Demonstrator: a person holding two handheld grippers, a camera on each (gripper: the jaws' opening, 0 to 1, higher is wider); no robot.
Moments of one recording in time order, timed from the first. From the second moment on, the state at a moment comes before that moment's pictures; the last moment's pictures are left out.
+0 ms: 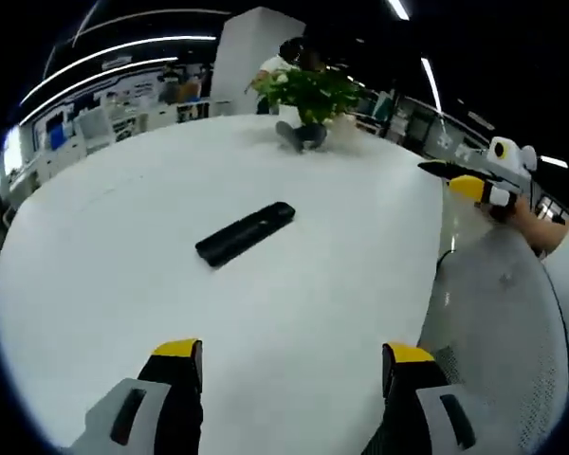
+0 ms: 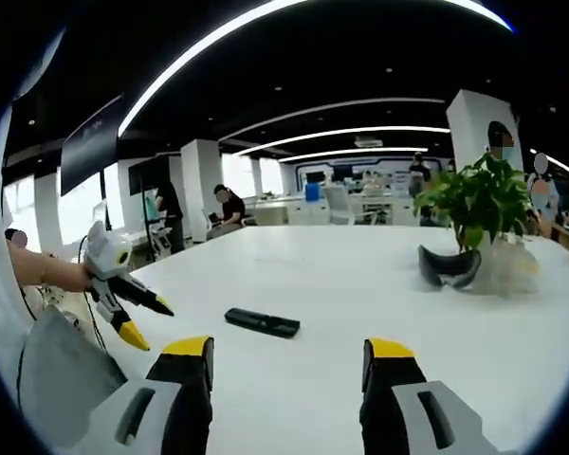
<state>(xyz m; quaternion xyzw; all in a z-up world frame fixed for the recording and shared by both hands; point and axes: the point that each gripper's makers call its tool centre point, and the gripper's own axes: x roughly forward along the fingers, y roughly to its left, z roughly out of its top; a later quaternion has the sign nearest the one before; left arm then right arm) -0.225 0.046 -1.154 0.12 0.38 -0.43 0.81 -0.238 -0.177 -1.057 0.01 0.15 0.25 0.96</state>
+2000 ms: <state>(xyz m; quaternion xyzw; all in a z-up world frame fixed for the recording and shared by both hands) -0.101 -0.016 -1.195 0.38 0.46 -0.52 0.62 -0.241 -0.181 -1.075 0.00 0.19 0.26 0.95</state>
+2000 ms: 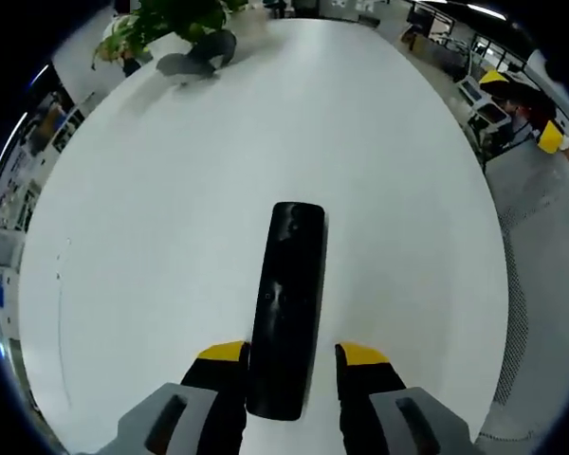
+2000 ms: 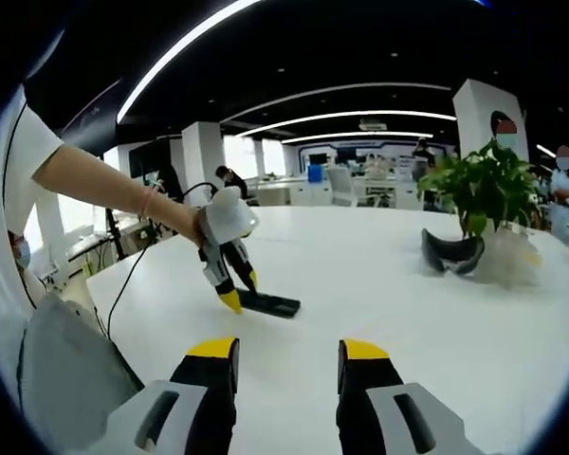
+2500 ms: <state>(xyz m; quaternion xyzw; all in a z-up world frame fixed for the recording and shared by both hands) -0.108 -0.012 -1.198 0.37 0.45 -0.50 0.64 -0.240 -0.180 -1.070 0.01 0.18 0.26 0.95</state>
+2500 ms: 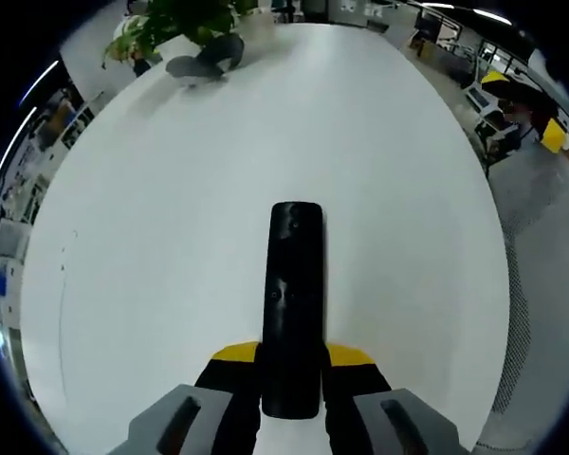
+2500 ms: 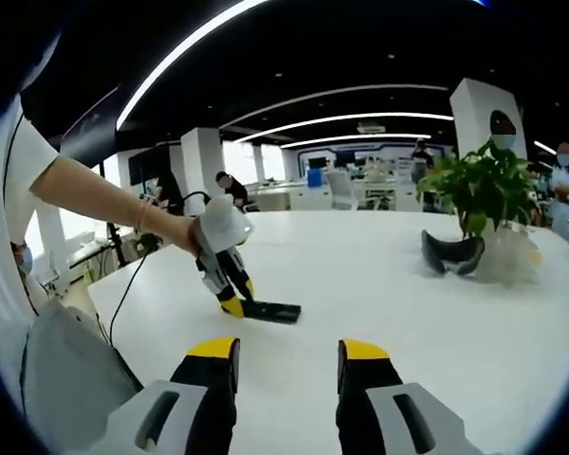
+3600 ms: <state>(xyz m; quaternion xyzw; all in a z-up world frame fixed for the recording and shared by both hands) -0.207 -0.022 -1.196 0.42 0.44 -0.54 0.59 -0.245 -0.172 -1.079 0.00 0.21 0.28 0.94</state>
